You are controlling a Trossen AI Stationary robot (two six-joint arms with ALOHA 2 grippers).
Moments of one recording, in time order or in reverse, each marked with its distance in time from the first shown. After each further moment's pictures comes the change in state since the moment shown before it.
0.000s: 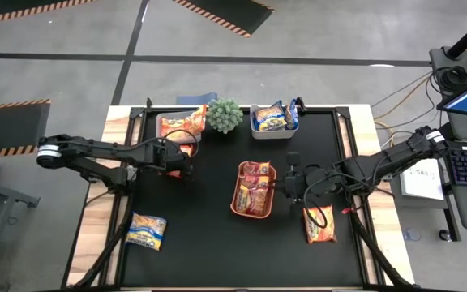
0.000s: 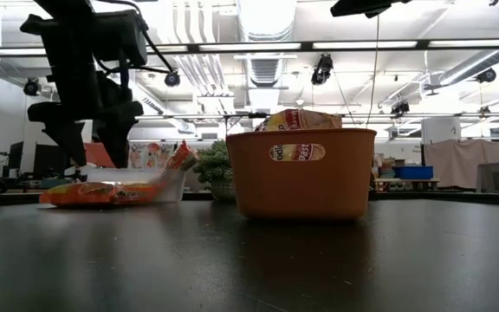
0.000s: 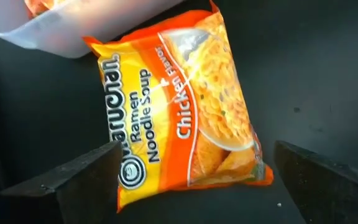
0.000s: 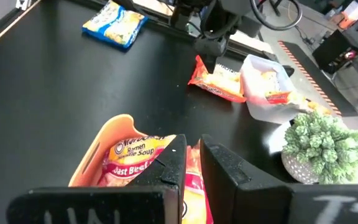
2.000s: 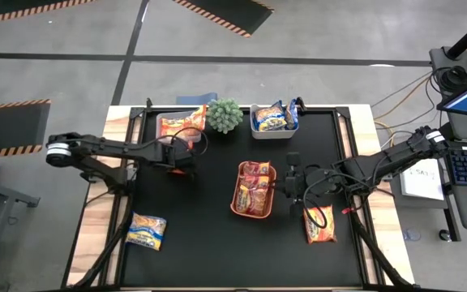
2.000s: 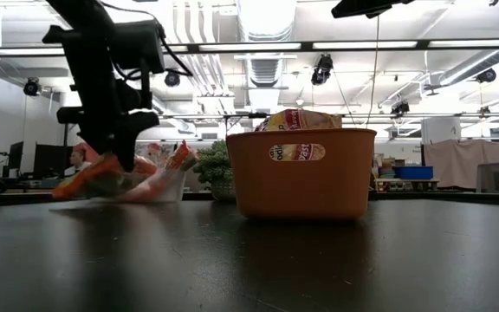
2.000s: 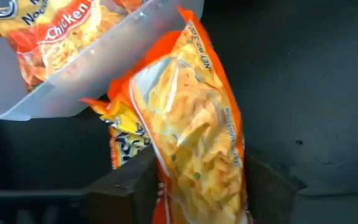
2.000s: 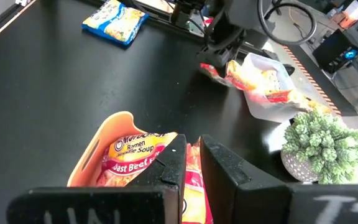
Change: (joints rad) left arm 0.029 0.117 0.042 0.100 -0.098 0.187; right arm 0.000 0.000 0.000 -0.010 -0.001 -0.005
